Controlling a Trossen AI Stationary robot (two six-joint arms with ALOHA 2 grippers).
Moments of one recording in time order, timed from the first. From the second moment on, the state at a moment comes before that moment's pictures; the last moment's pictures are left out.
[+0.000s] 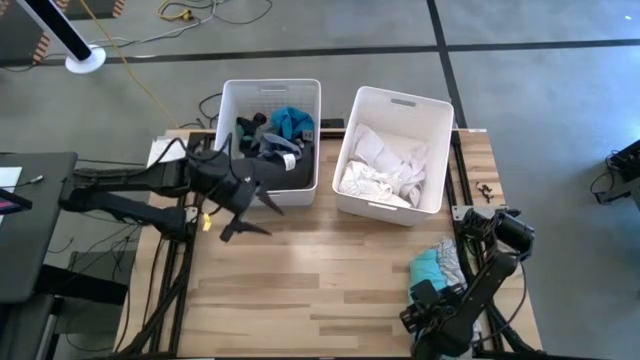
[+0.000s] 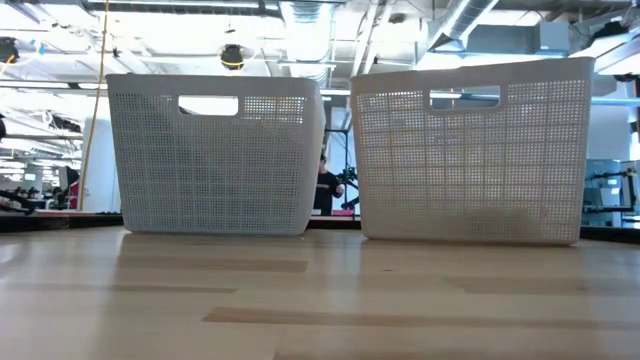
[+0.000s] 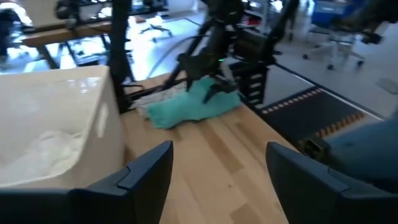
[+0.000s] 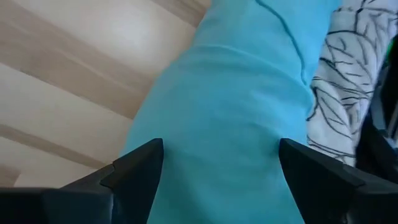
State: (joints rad) left arm 0.07 1.00 1.01 -0.30 0.44 0.28; right arm 0.97 1.96 1.46 -1.46 0.13 2.08
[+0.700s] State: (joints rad) left arm -0.13 1.00 1.01 -0.32 0.44 0.27; right arm 0.98 1.95 1.26 -1.22 0.13 2.09
